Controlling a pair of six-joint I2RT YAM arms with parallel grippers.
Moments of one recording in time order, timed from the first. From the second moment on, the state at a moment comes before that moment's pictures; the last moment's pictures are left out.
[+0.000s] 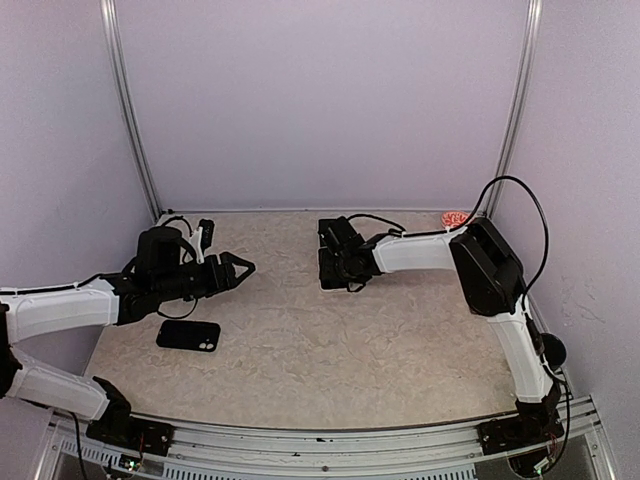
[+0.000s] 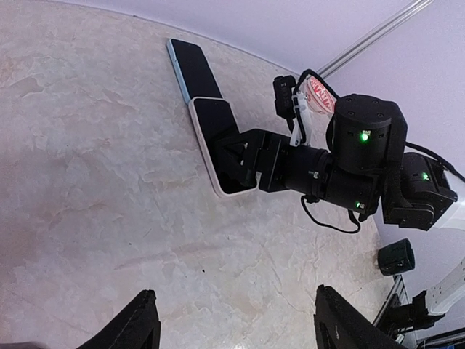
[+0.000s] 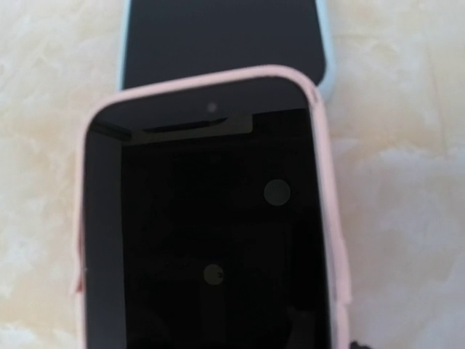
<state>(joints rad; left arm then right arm) -0.54 1.21 0.63 0.17 0.22 -0.64 0.78 2.36 1.76 -0.26 0.34 0.67</state>
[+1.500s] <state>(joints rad) -0.54 1.21 0.60 0.19 0.23 -0.65 0.79 2.28 1.61 -0.11 0.29 0.67</state>
